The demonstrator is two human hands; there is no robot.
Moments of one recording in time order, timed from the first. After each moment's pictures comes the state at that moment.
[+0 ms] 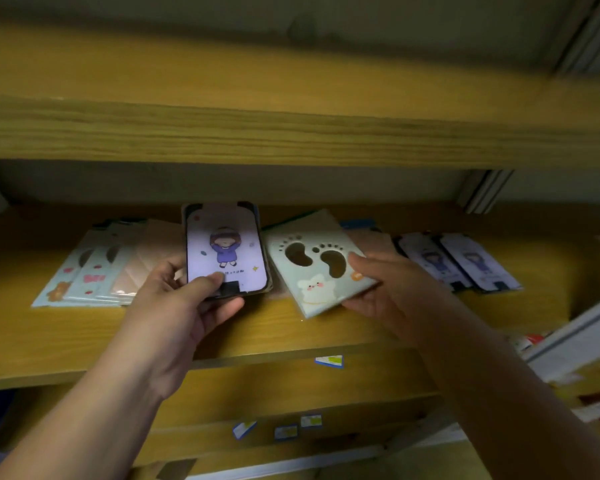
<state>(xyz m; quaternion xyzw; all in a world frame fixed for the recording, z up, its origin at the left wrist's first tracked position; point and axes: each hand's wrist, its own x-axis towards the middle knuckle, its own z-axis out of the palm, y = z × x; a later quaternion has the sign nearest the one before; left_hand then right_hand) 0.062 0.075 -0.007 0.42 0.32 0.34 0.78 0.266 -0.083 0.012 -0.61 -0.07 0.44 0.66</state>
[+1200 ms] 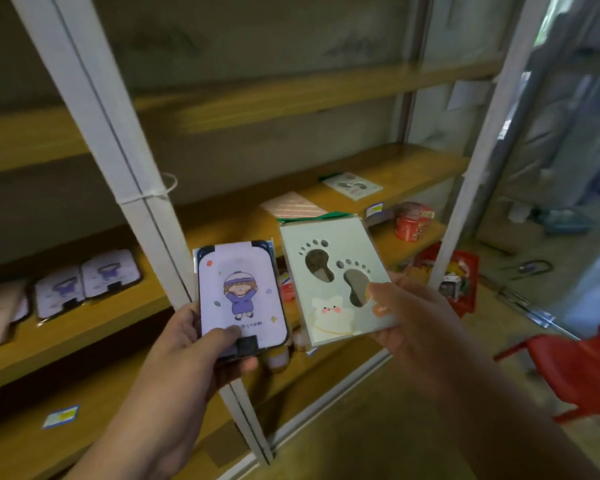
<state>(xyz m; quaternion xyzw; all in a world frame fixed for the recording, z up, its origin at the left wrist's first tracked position) 0.305 -0.433 0.023 0.59 0.22 0.11 0.77 0.416 -0.662 0.024 -0.57 -0.01 0.19 0.80</state>
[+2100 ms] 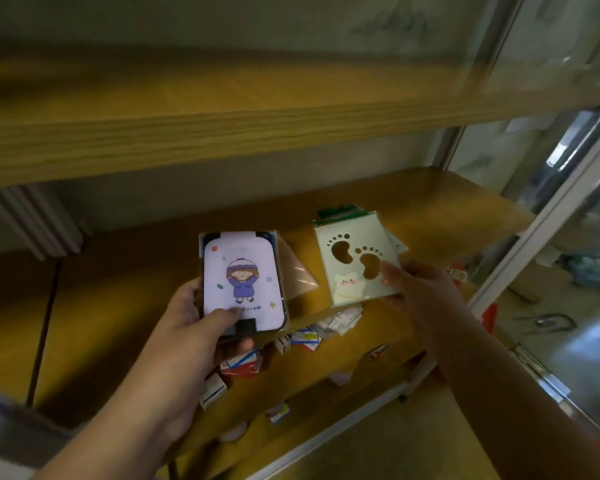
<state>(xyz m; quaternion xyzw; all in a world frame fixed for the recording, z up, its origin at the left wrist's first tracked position) 0.584 -0.402 -0.013 0.54 0.24 0.13 0.80 0.755 -0.637 -0.004 -0.70 0.02 0.15 0.70</state>
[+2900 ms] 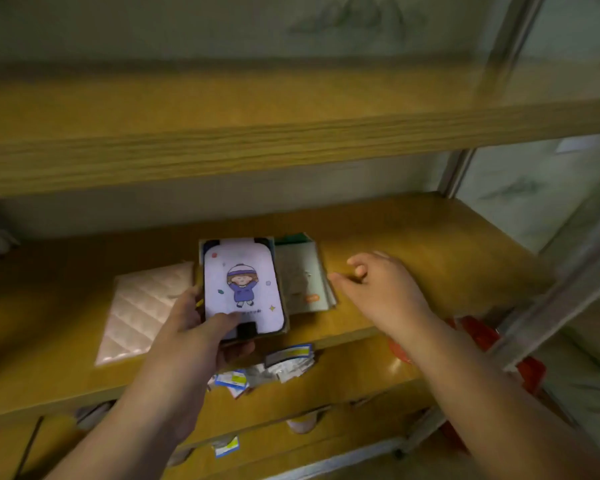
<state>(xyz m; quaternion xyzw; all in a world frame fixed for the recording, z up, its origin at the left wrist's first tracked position) 0.751 -0.553 -0.011 0.54 0.32 0.25 0.73 0.968 -0.695 -0.026 -0.90 -0.31 0.01 0.30</state>
